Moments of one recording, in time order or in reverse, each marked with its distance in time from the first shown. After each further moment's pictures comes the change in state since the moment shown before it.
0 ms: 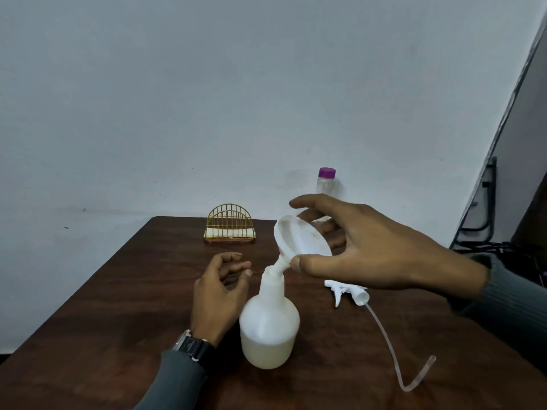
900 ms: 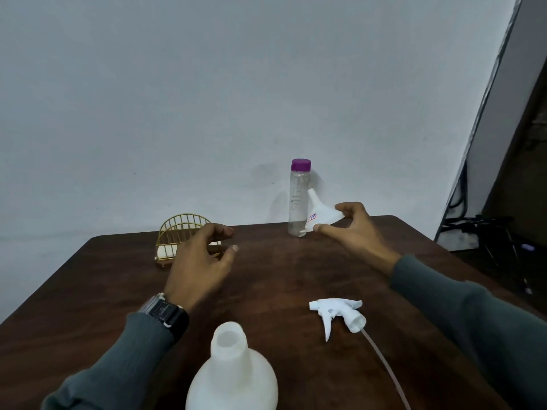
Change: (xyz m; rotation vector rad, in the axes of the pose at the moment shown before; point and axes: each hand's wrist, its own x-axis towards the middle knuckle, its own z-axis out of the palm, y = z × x) left_hand 0.122 -0.008 0.057 0.244 -0.182 0.190; right_hand 0.106 0.228 0.055 0.398 0.464 0.519
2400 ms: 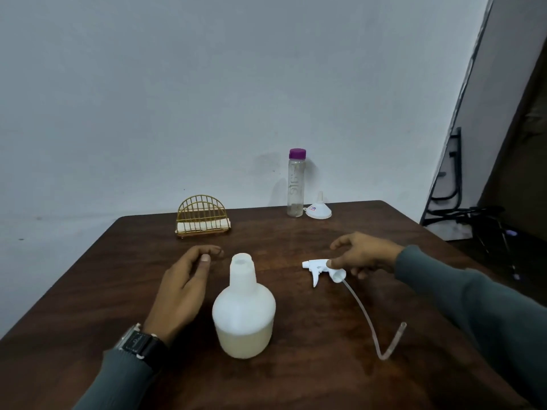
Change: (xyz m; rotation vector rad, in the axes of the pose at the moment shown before) left_hand -0.121 0.009 -0.054 -0.181 -0.053 -0.182; right_hand -0.080 0.010 -0.030 -0.396 -0.457 0.312
